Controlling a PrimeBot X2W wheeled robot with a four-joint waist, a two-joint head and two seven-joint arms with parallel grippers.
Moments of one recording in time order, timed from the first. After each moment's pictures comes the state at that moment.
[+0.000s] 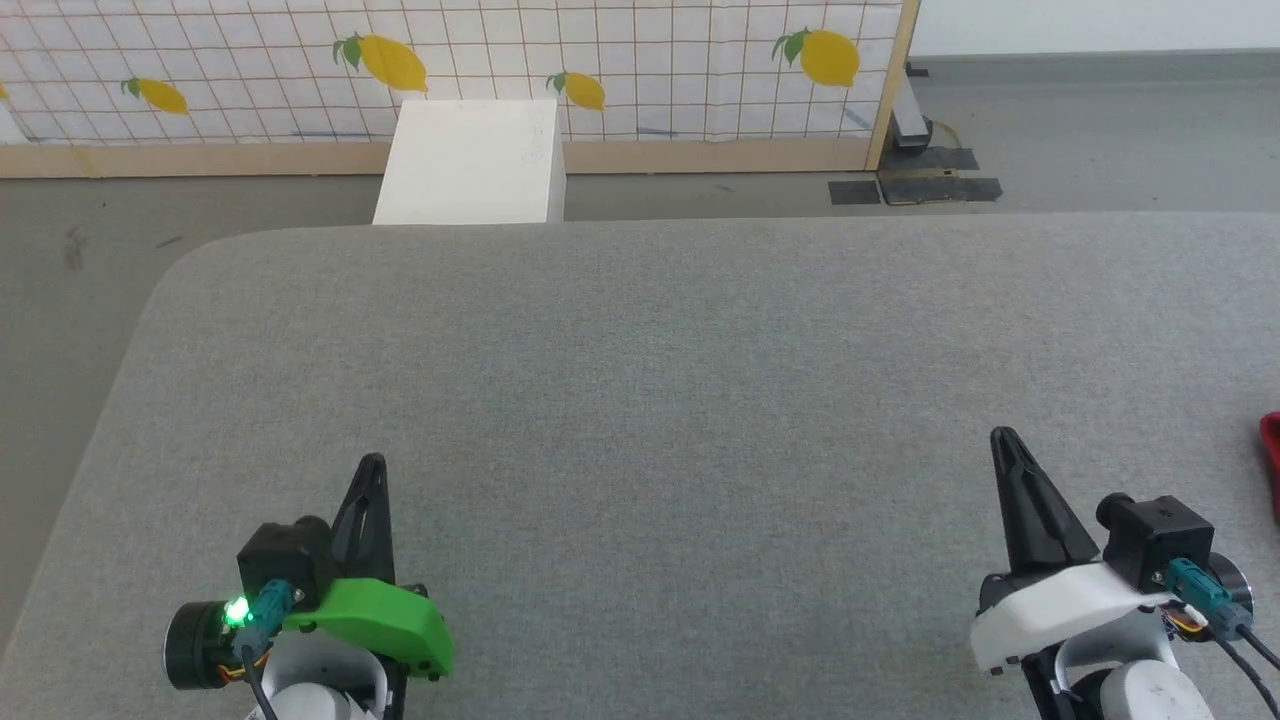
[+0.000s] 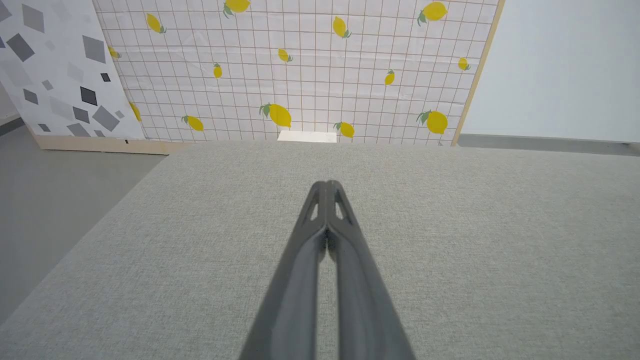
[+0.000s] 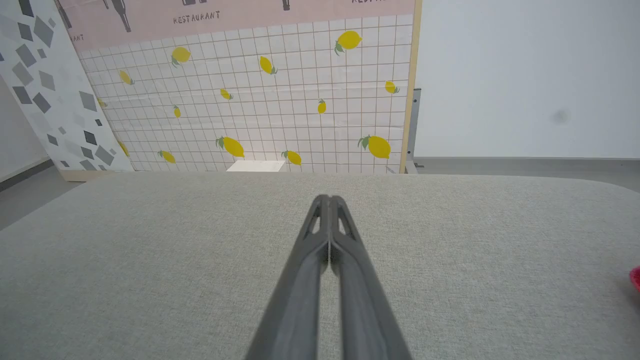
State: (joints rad) left arm -0.05 0.08 -0.04 0.13 -0.14 0.01 -0.15; right arm -0.04 -0.05 -0.02 0.14 0.11 0.13 -0.15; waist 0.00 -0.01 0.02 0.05
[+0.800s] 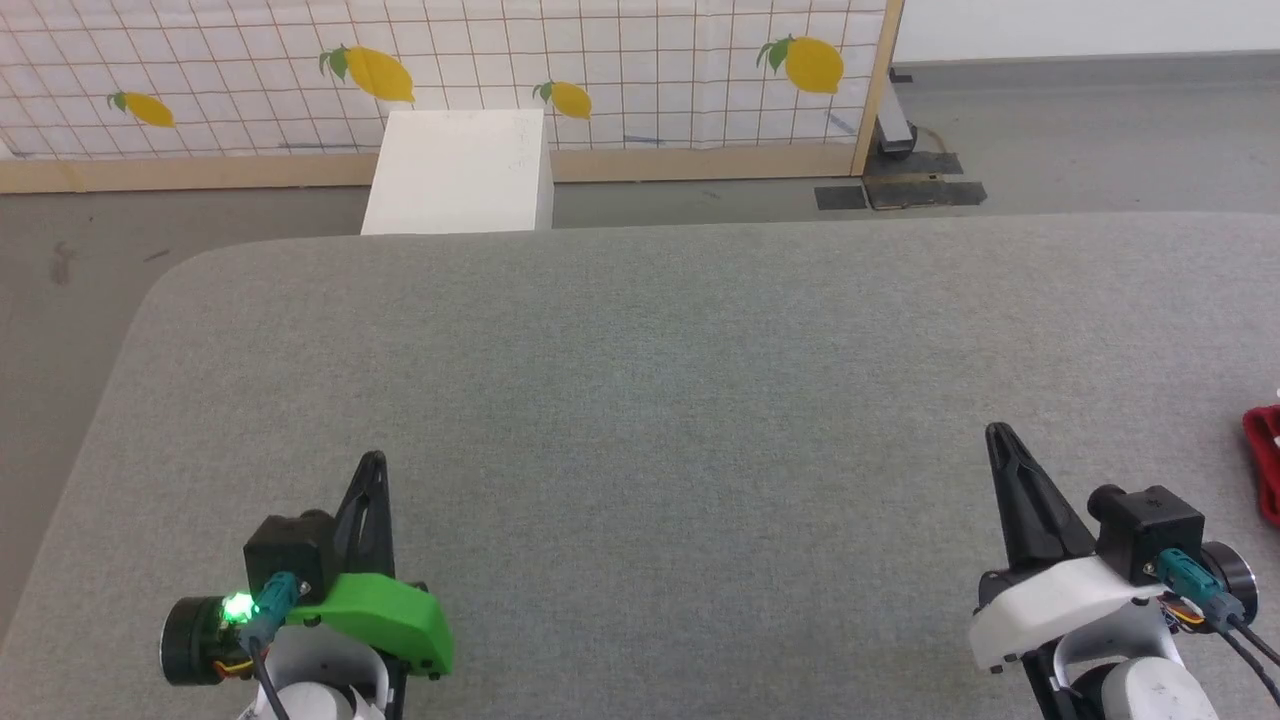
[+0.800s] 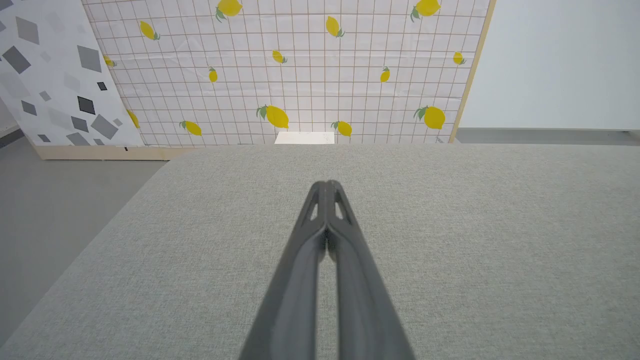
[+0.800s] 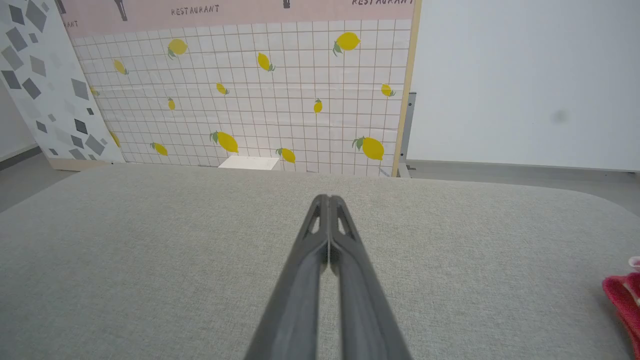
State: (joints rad) left arm -0.04 0.07 -0.03 0.08 -0.09 0.01 -0.09; right arm -0.04 -0.05 -0.01 0.09 0.07 0.13 -0.10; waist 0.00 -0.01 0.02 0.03
